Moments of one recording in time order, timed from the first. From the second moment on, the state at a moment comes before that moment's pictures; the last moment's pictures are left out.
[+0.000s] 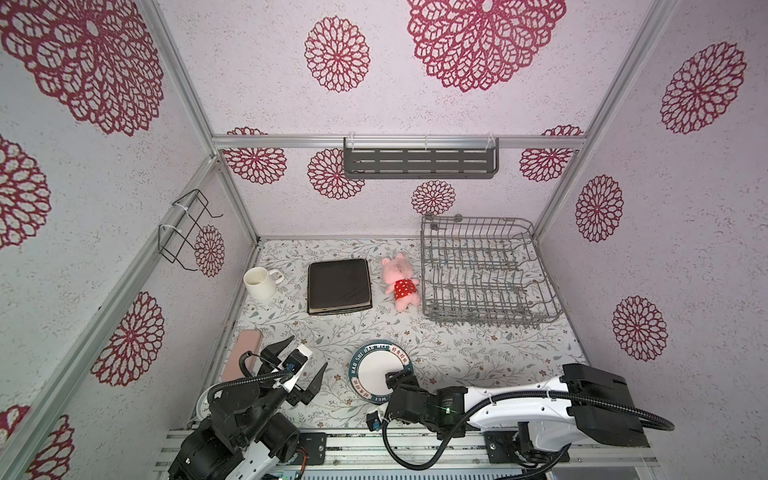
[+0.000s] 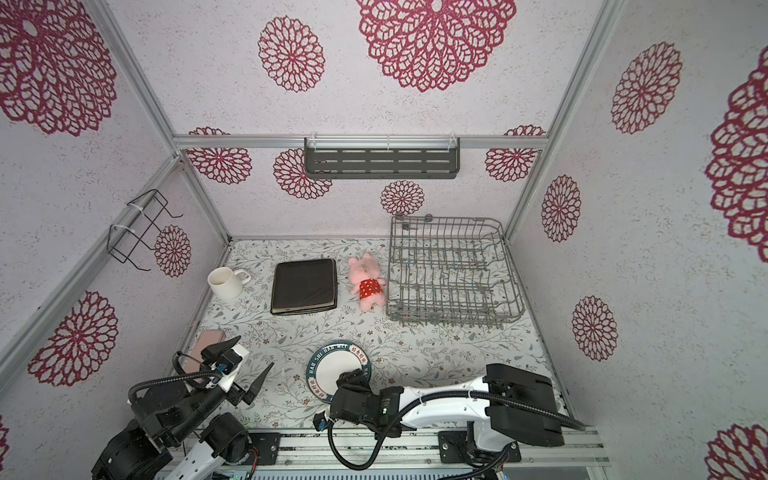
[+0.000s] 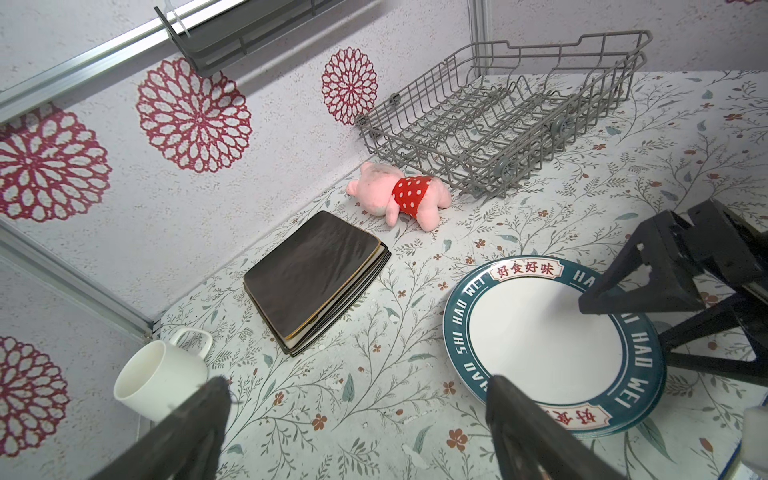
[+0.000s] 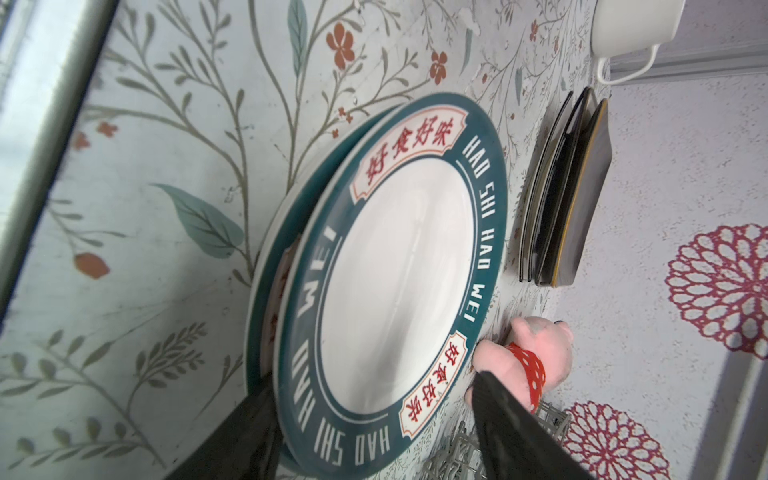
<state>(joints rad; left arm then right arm) -0.64 0.10 0.64 -0.81 -0.17 0.34 1.48 1.47 0.76 -0.22 0.51 -0.80</state>
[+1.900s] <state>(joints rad) -0.64 0.38 0.66 -0.65 -0.33 0.28 0.91 0.52 0.90 -0.24 0.91 -0.19</state>
